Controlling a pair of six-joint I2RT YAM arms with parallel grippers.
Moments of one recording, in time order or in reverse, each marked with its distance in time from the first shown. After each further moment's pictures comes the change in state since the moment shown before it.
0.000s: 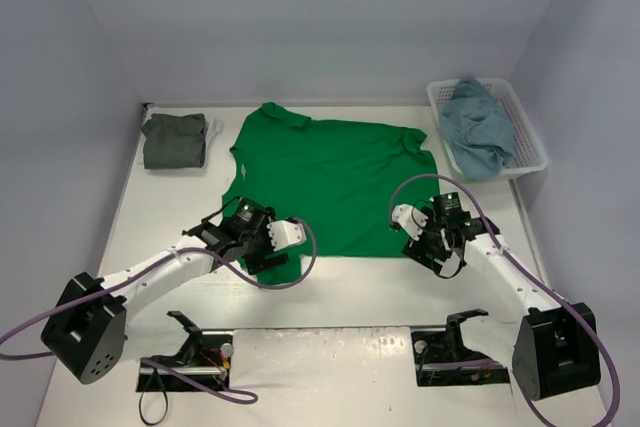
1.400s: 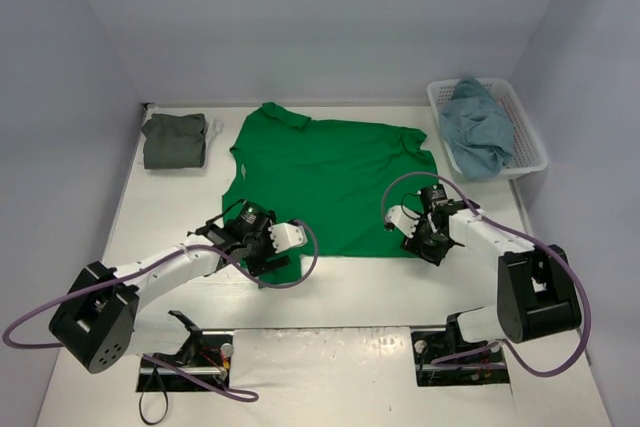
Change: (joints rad) left arm -0.003 0.060 -0.032 0.063 -0.019 -0.018; right arm 0.000 0.286 0.074 0.021 0.048 -0.049
